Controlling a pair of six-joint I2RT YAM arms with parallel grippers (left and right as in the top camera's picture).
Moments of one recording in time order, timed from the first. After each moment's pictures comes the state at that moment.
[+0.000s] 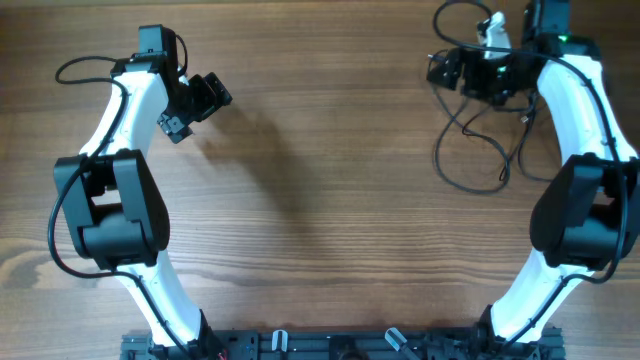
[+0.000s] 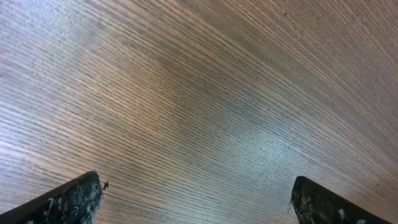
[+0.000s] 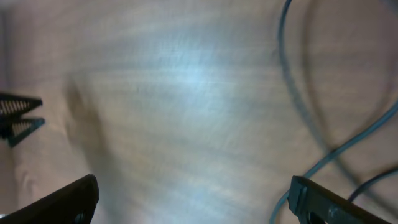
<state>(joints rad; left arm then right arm) 0.08 2.07 1.60 -0.85 0.18 -0.52 -0.10 2.03 1.71 -0.96 -0.62 0.03</state>
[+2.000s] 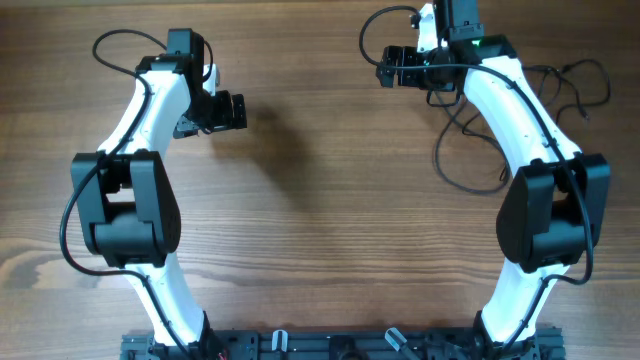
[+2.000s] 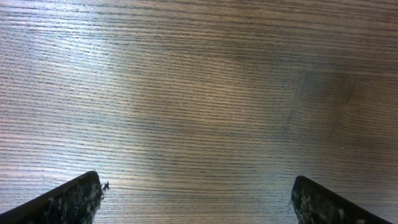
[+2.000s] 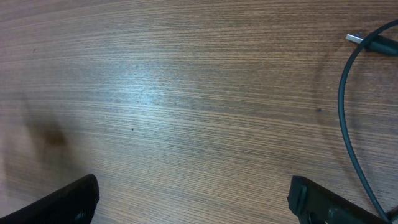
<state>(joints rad) -0.01 2.07 1.59 -0.93 0.07 -0.13 0.17 2.03 1.70 -0.71 -0.25 0.21</state>
